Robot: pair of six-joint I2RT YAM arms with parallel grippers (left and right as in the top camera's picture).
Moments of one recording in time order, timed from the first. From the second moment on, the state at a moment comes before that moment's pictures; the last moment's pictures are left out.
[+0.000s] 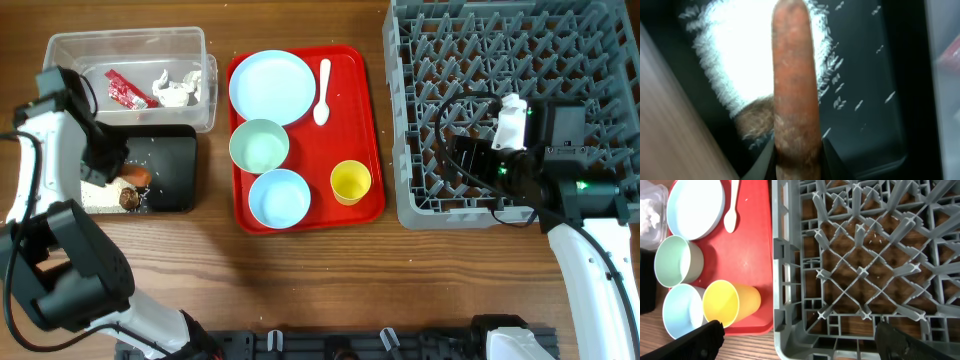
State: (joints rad) left arm 0.39 1.82 1.35 -0.94 -0.09 -0.84; right arm 0.00 1.17 1.10 -0.93 -0.26 0.17
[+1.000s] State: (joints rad) left arm -0.15 1.34 1.16 -0.84 0.23 -0.67; right arm 0.00 1.17 1.10 -0.89 -0.26 0.18
